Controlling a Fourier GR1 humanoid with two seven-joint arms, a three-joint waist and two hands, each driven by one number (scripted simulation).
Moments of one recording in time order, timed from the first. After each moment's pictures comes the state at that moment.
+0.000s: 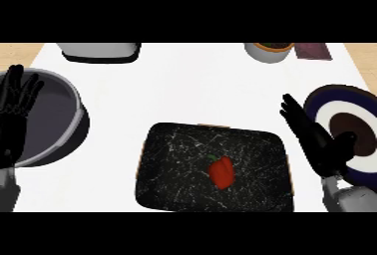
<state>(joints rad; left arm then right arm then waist) -0.13 0.50 0.01 -1.60 0.24 0.21 -0.09 -0.13 -0.43 0.27 -1.54 -0.30 -0.12 0.09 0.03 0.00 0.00</state>
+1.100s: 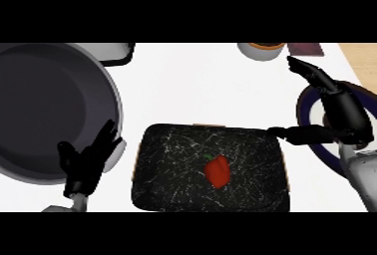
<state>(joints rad) 0.00 0.24 -0.21 -1.44 0.27 0.17 0.15 -0.34 -0.49 0.17 -1.52 -0.06 -0.08 -0.18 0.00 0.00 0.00</state>
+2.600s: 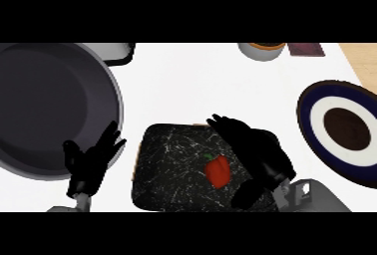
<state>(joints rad) 0.00 0.19 -0.17 -1.43 0.21 0.13 0.18 -0.35 -0.35 0.59 -1.77 0.47 0.27 0.55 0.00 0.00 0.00</state>
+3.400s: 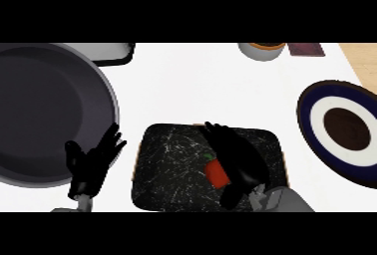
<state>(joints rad) 0.02 0.15 -0.14 -1.44 0.17 0.10 0.20 -0.28 -0.19 0.61 -1.64 0.76 0.27 0.52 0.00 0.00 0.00</state>
